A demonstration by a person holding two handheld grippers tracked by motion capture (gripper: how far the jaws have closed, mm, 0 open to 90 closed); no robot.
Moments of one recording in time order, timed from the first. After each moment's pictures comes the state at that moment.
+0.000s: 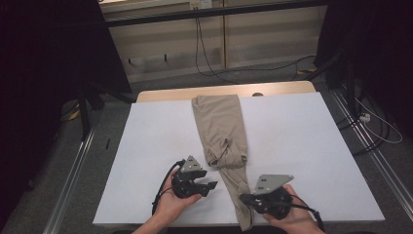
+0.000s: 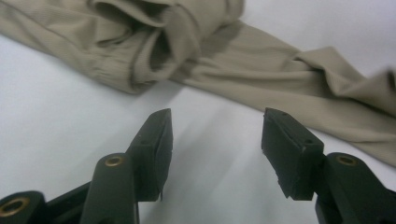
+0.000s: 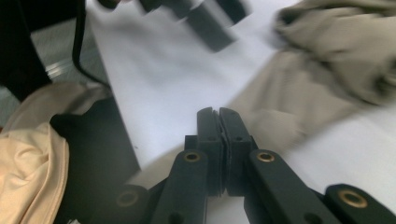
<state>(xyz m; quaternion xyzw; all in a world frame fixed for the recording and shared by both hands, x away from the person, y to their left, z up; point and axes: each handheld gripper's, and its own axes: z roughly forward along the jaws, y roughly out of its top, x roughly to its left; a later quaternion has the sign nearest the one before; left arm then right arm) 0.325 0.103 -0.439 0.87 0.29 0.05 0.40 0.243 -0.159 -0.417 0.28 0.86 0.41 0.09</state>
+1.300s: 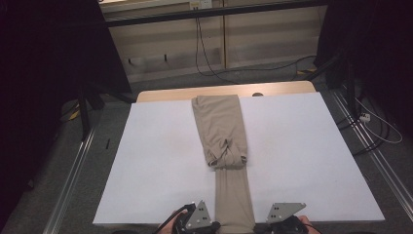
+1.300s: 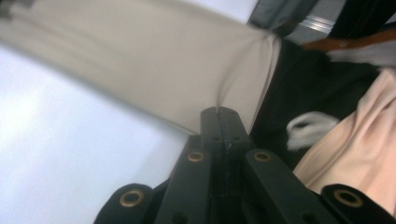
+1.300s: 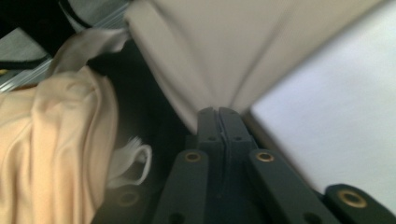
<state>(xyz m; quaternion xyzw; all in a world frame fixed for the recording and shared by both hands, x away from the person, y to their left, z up) 0.215 0.106 -0.427 0.92 0.16 0.02 0.35 0.182 -0.173 -0.447 0.33 0.87 0.35 0.02</state>
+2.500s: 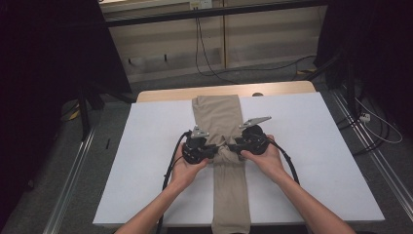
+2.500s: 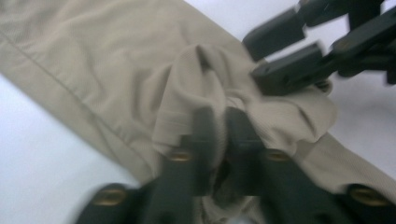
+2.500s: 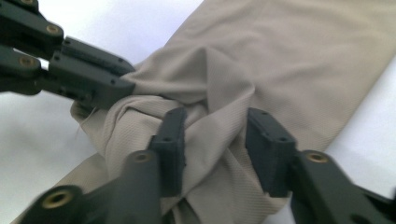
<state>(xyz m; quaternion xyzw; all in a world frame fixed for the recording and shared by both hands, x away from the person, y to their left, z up) 0.410 0.072 -0.422 0.84 0.34 0.08 0.42 0.411 -0.148 -0.431 0.42 0.81 0.40 0.10</state>
